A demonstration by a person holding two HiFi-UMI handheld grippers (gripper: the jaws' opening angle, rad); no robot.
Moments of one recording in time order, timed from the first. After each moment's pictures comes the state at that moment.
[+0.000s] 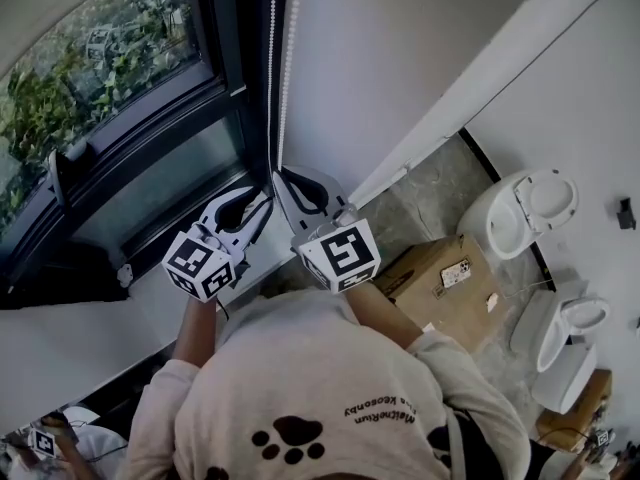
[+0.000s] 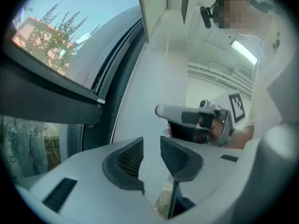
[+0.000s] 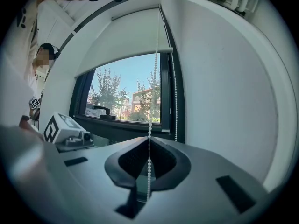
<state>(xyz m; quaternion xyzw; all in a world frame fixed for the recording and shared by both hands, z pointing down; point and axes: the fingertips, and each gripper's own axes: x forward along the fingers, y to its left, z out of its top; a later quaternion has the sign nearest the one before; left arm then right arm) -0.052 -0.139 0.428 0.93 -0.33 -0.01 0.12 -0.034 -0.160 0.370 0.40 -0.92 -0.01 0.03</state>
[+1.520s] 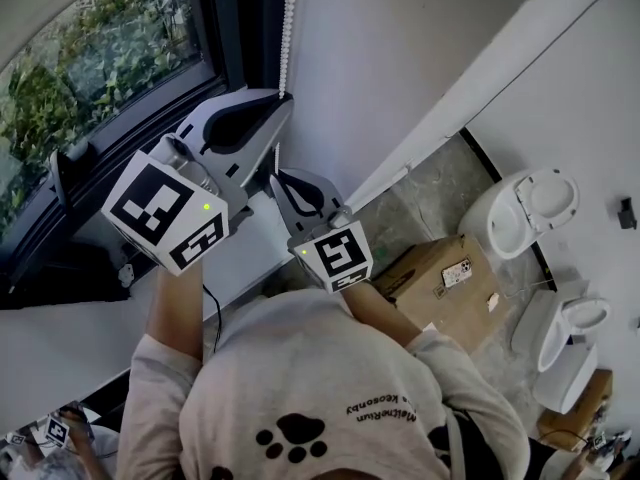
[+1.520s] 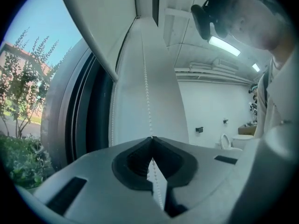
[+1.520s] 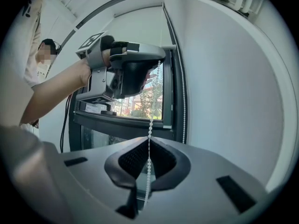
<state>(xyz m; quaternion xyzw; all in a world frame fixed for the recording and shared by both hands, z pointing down) -0.021 -0.174 0.212 0.95 -0.30 -0.02 -0.04 -0.041 -0.159 0.379 0.40 -0.92 -0.02 0.04</state>
